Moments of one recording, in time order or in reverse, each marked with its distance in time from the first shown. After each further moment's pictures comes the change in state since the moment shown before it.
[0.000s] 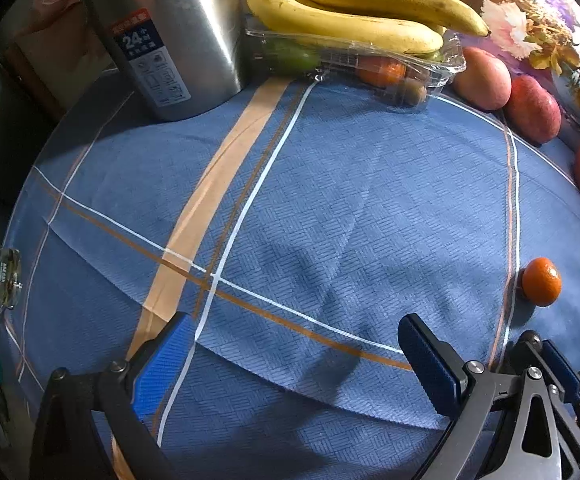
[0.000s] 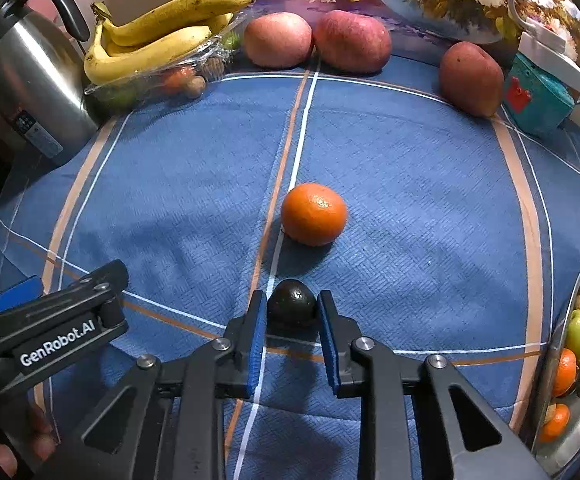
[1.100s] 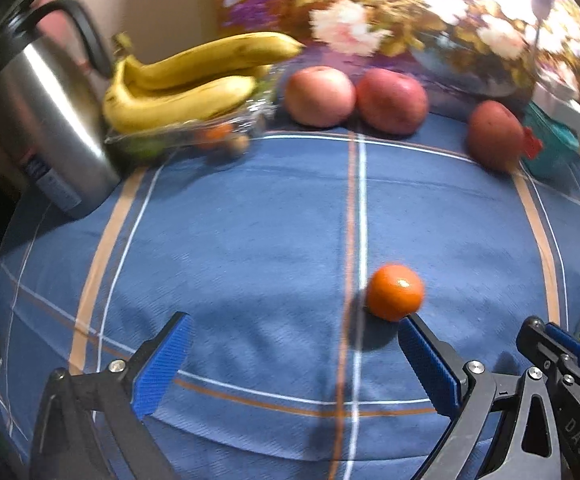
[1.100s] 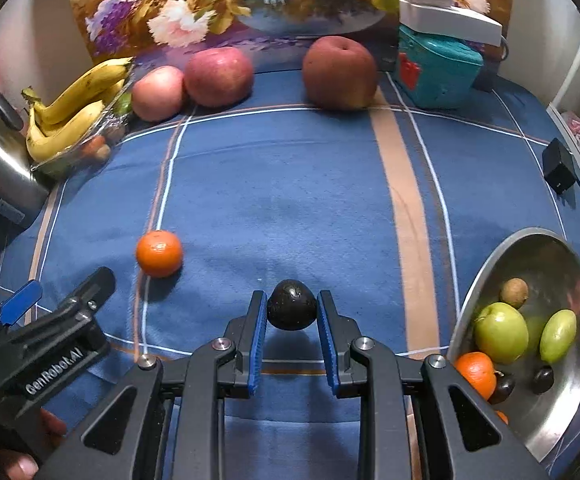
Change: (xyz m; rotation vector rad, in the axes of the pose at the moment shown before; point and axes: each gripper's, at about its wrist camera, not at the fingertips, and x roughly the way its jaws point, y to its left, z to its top) left arm -0.037 -0.117 -0.014 0.241 -0.184 -0.113; right arm -0.032 -0.103 0.004 0.171 -0.035 -0.059
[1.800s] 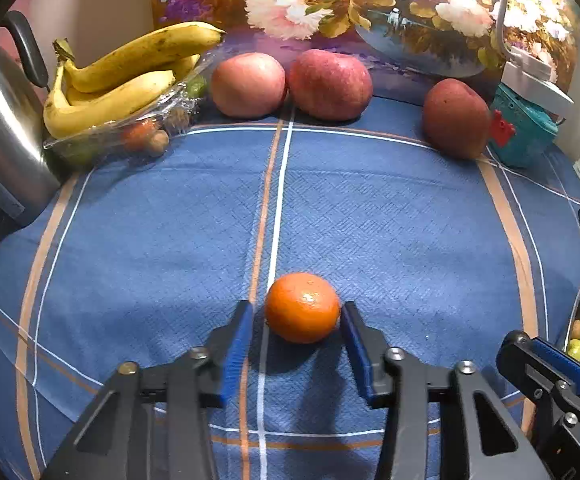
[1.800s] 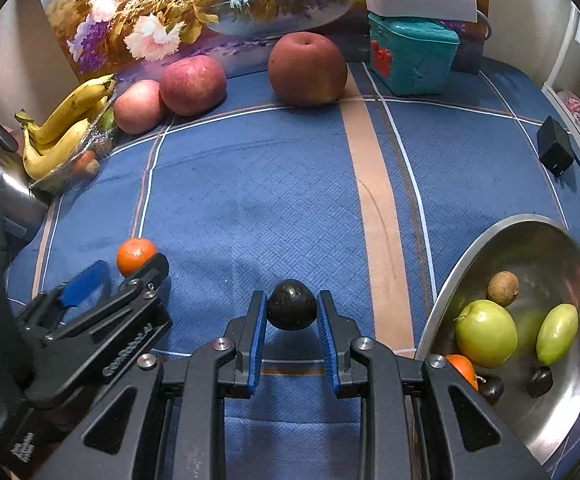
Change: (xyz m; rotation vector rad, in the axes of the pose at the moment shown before) left arm 0.026 -0.044 0.005 0.010 0.003 -0.104; right arm 0.000 -0.032 0.003 0.050 0.005 0.045
